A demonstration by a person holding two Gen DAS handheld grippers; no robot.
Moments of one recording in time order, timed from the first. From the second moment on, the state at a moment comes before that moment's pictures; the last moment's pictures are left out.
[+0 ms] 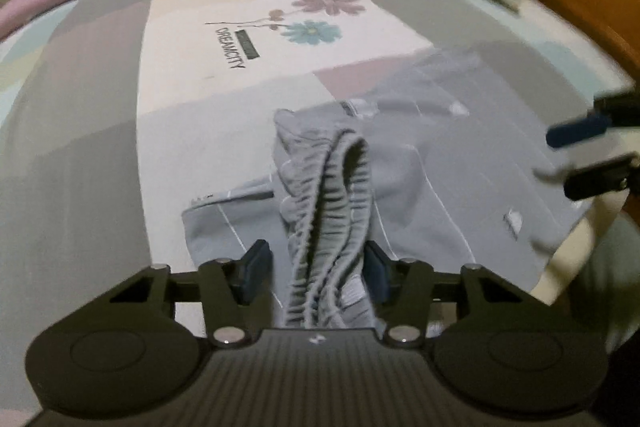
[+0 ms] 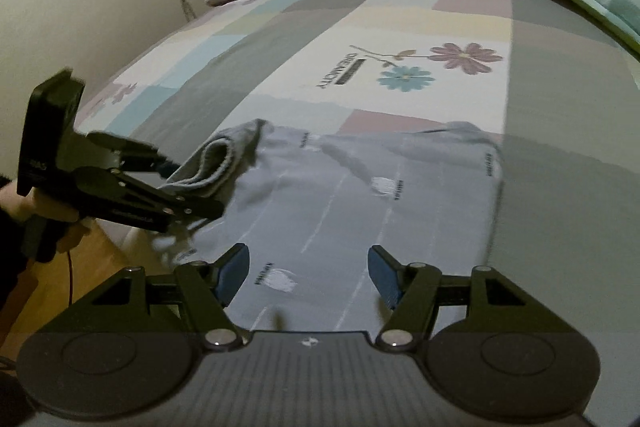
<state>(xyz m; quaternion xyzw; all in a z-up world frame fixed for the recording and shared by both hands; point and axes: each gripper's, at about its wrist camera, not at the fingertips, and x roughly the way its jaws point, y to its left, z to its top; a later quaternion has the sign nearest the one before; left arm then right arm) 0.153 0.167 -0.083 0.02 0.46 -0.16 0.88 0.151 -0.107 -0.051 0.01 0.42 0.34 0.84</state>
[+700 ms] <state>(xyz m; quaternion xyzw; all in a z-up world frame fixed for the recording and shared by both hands) 0.146 0.234 -0.081 -0.22 0.44 -0.14 0.86 0.154 -0.110 -0.067 0.01 0.44 0.33 0.84</state>
